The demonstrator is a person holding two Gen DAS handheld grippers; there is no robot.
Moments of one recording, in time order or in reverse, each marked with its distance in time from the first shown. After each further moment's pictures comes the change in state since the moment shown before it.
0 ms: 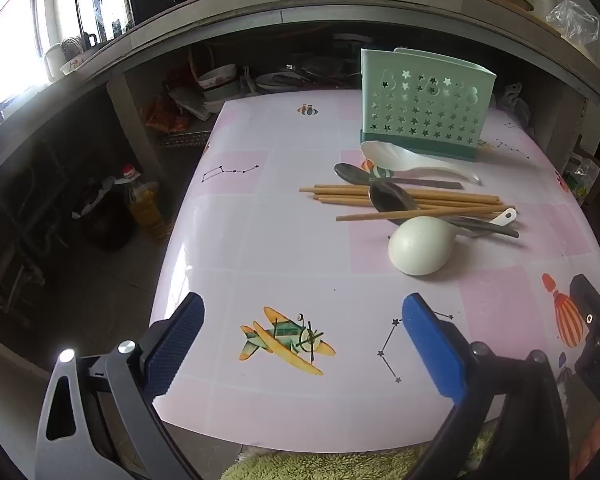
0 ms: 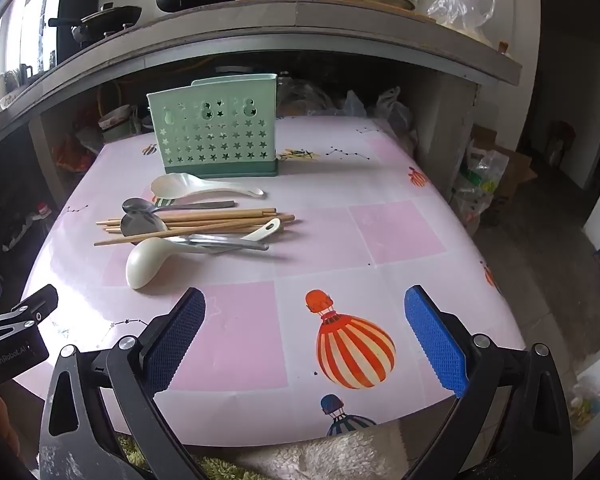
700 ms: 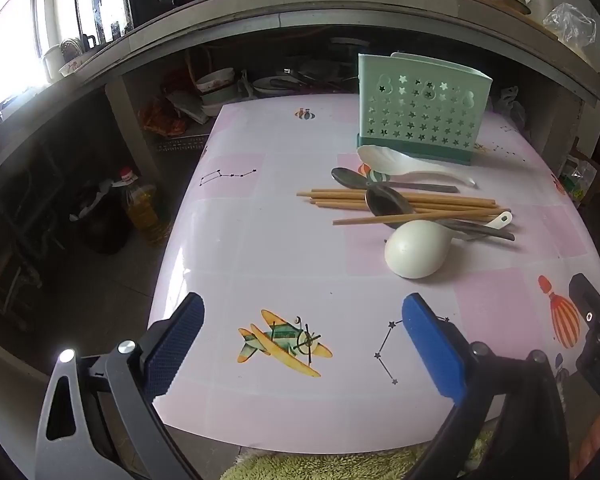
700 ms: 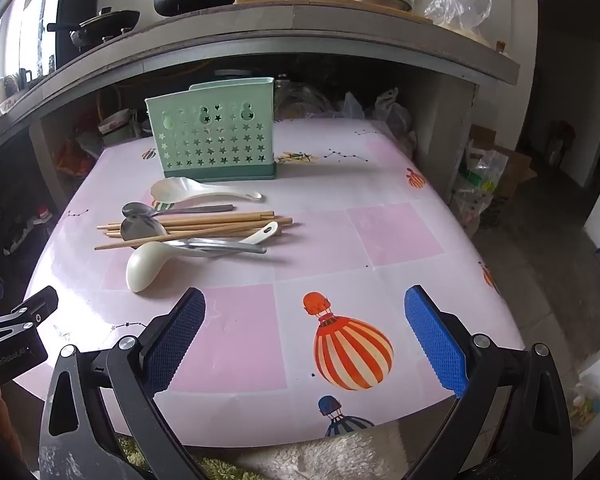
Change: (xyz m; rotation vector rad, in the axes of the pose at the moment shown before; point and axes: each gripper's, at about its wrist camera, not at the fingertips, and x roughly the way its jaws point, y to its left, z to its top) left arm -0.003 0.000 0.001 0.007 -0.021 -0.007; right arm -0.002 -0.003 0.001 0.009 -0.009 0.000
